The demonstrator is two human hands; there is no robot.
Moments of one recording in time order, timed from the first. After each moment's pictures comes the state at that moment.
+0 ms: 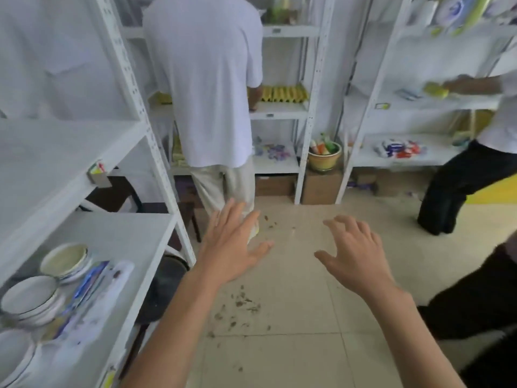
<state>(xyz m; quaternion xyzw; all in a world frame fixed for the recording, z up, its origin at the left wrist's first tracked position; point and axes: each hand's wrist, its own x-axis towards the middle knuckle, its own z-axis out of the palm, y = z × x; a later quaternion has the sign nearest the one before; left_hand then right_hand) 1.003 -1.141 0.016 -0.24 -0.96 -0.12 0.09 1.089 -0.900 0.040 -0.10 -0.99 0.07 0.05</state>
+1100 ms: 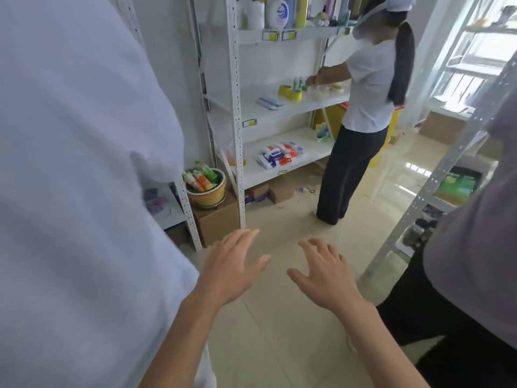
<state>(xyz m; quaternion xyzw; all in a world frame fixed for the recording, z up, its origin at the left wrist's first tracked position) 0.644 -0.726 -0.012 -0.47 -0.84 -0.25 -0.04 0.812 -0.579 0.007 -0.34 -0.93 0.14 0.01</state>
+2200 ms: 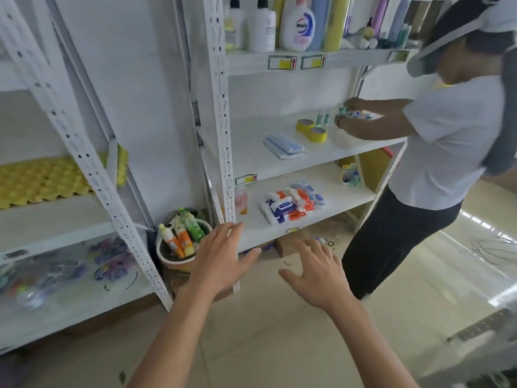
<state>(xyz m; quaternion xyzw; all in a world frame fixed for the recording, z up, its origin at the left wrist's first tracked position) 0.300 -0.316 -0.007 -0.39 -0.90 -0.19 0.03 0.460 -0.158 0.014 -0.27 -0.95 0.14 0.02</state>
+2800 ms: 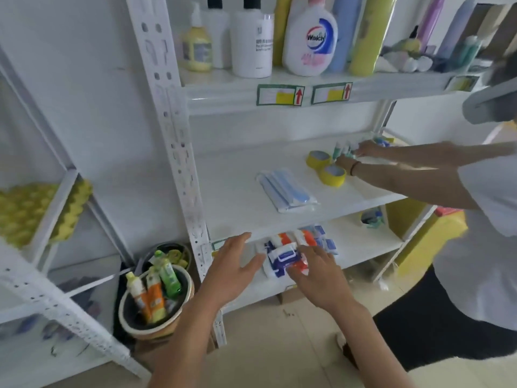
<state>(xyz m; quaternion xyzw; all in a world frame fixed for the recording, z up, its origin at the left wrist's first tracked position) 0.092 -0.074 -0.031 -0.29 -0.85 -0.43 -0.14 0.226 0.101 0.001 -0.27 -0.93 0.25 0.03</state>
